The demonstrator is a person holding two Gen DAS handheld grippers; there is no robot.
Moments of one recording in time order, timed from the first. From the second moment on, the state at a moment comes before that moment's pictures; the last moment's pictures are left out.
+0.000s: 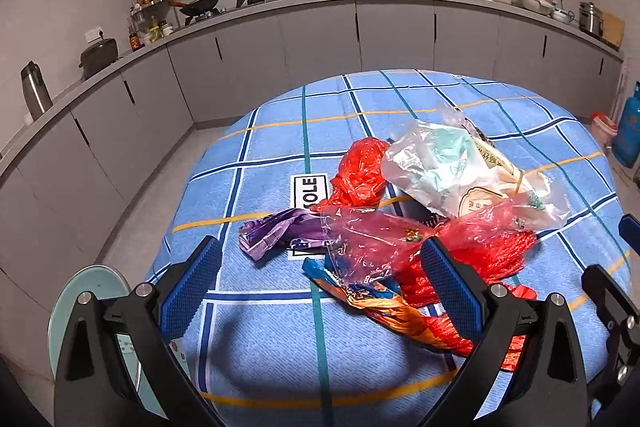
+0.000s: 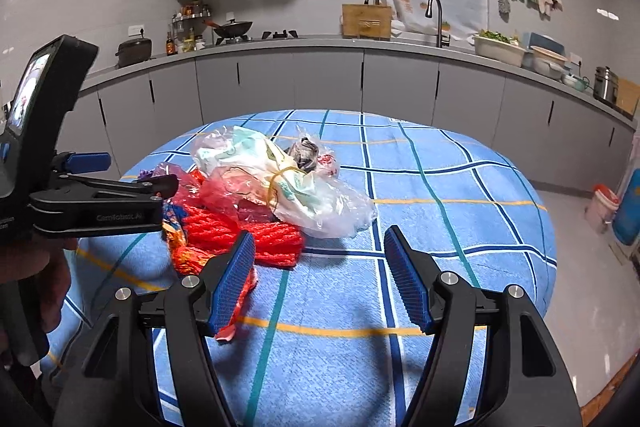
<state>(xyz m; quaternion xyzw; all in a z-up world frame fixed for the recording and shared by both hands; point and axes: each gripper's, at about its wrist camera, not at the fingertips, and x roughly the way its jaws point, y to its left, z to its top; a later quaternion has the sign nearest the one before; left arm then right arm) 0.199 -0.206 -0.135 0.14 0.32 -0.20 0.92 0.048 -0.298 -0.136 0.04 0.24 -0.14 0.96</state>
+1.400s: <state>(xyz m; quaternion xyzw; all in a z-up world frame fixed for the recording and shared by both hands) 0.160 -0.208 -0.139 0.15 0.33 -0.19 0.91 0.056 -0.302 -0.121 0.05 0.27 -0.16 0.95</state>
